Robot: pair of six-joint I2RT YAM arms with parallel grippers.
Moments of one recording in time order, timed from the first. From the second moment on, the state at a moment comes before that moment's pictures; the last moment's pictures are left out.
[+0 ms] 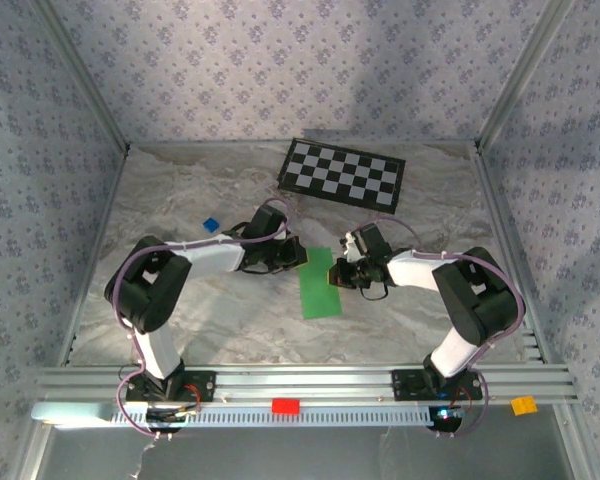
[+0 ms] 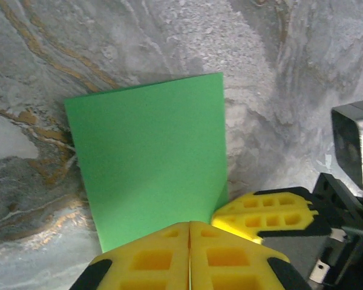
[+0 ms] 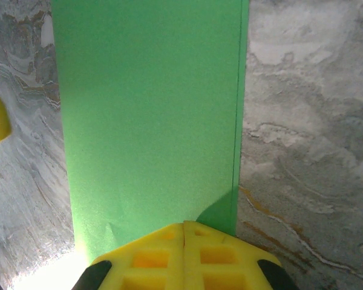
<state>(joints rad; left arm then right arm) -0.66 1.78 0.98 -0.08 0.43 -0.88 0.50 1.65 0.69 -0.08 -0.45 0.56</state>
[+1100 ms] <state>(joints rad) -0.68 1.79 0.92 -0.03 0.45 -0.88 0.50 1.64 0.69 -0.07 -0.45 0.56</state>
